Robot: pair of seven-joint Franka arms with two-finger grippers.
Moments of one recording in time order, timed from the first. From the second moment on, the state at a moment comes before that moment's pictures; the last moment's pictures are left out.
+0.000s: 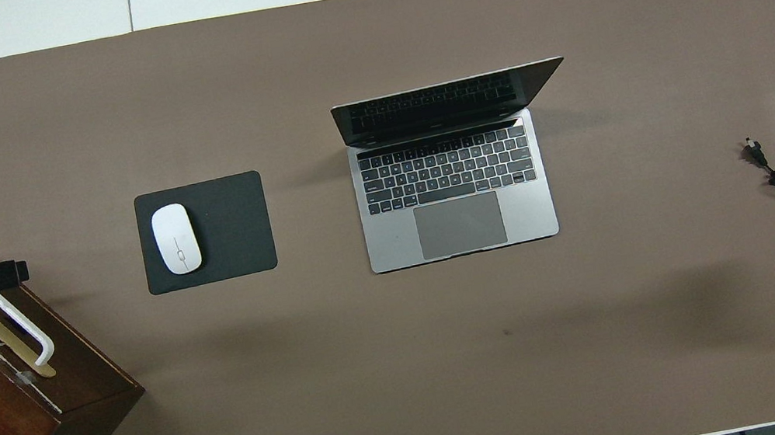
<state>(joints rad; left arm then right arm) 0.00 -0.24 0.03 -2.01 -0.08 1.94 0.12 0.01 -0.20 -0.06 -1.78 0.04 1.63 0.23</state>
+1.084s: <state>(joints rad) 0.03 -0.07 0.02 -1.65 -0.05 1.61 0.12 0.01 -0.06 -0.06 -1.70 -0.03 1.67 0.22</state>
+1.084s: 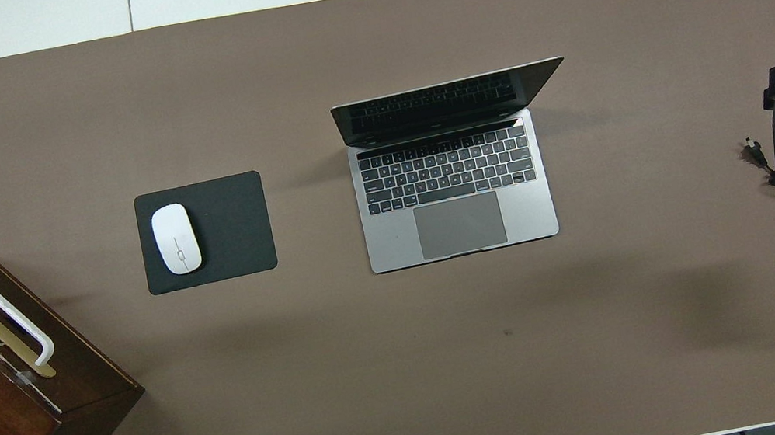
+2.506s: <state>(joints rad) 0.03 -0.09 0.02 -1.65 -0.02 1.60 0.12 -0.08 -0.05 0.03 -1.63 -0.03 1.65 0.21</state>
